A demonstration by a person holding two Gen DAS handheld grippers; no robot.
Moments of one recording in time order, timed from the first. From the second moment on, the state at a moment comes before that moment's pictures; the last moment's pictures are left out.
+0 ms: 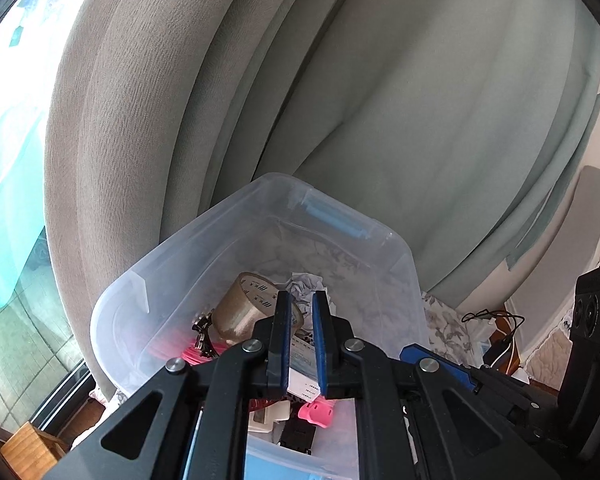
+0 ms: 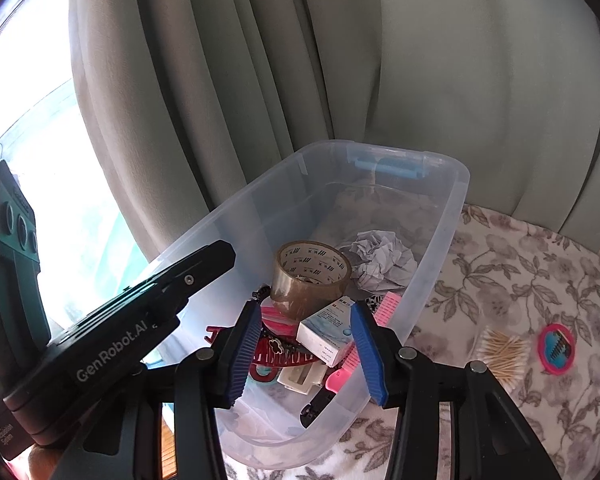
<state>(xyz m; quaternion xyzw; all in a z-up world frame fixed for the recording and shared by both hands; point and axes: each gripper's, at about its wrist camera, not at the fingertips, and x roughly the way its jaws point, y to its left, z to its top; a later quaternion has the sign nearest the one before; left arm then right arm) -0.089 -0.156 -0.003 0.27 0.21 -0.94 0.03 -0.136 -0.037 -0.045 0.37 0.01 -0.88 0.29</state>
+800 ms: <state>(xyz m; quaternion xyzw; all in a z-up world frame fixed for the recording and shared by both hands) -0.052 -0.120 0.062 0.21 0.15 -0.97 0.04 -0.079 0.024 0.007 0.31 -0.02 -0.92 0.24</state>
